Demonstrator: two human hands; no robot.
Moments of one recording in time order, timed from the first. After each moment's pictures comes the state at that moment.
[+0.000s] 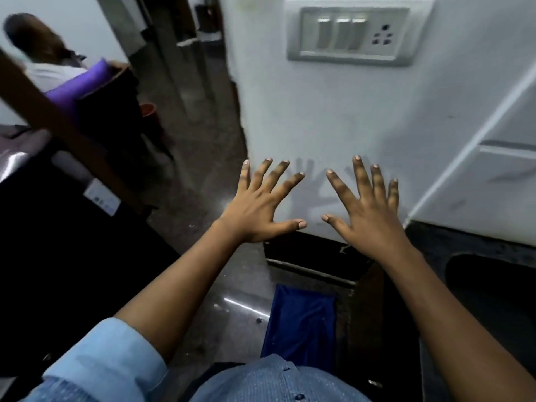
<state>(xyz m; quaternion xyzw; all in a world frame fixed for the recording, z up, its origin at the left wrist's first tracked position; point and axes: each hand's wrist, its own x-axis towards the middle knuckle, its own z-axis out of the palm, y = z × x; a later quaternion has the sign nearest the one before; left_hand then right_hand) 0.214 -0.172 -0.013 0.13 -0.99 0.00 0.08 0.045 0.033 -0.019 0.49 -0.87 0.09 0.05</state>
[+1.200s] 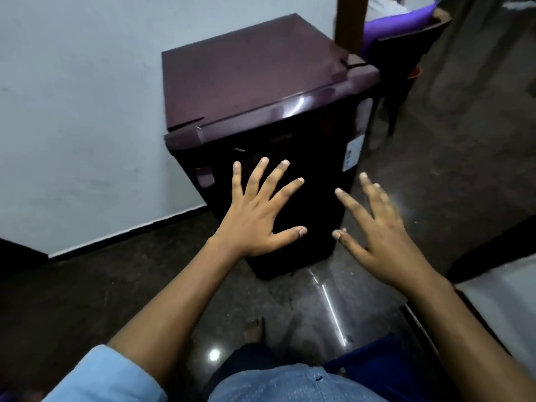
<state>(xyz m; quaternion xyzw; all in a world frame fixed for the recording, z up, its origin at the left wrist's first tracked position) 0.623 -0.240 -0.012 0.57 -0.81 0.13 0.09 0.341 -0.250 -0.028 0.84 -0.49 0.17 -0.18</state>
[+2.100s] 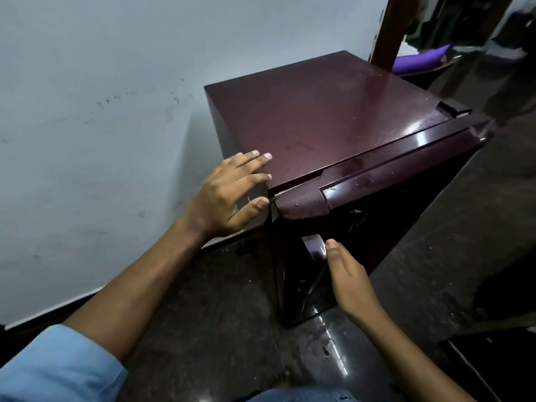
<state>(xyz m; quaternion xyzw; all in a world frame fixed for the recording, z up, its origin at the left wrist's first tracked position) 0.968 -0.393 0.021 0.38 -0.86 0.08 0.33 0.689 -0.305 -0.071 0.57 -0.58 0.39 -0.43</state>
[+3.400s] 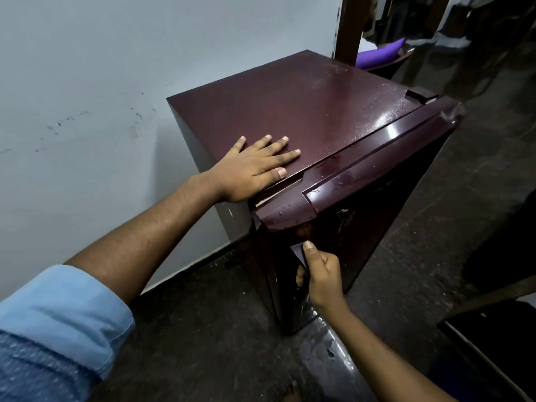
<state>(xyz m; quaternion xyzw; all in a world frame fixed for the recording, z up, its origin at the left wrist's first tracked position) 0.914 -0.496 0.041 0.43 -0.90 -0.08 0.00 0.735 -0.333 -0.125 0.43 -0.51 0.56 -0.49</state>
